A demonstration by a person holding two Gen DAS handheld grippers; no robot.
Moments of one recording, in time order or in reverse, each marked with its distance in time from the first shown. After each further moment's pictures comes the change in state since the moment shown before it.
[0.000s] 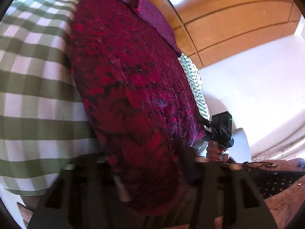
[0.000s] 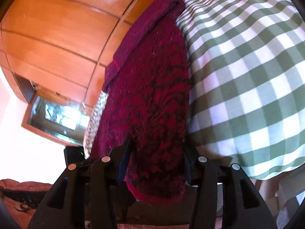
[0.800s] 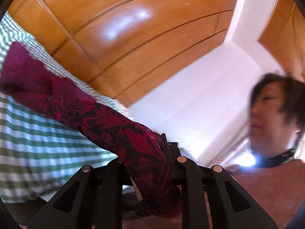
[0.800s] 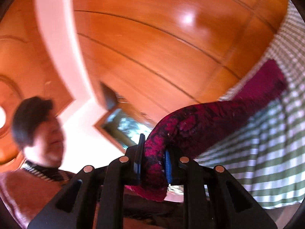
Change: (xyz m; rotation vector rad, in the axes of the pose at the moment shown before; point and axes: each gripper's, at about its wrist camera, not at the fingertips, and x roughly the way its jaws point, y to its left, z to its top) left arm -0.119 -0.120 0.007 0.209 -0.307 -0.481; right arm -0.112 0.079 -0.002 -0.242 -0.305 0.731
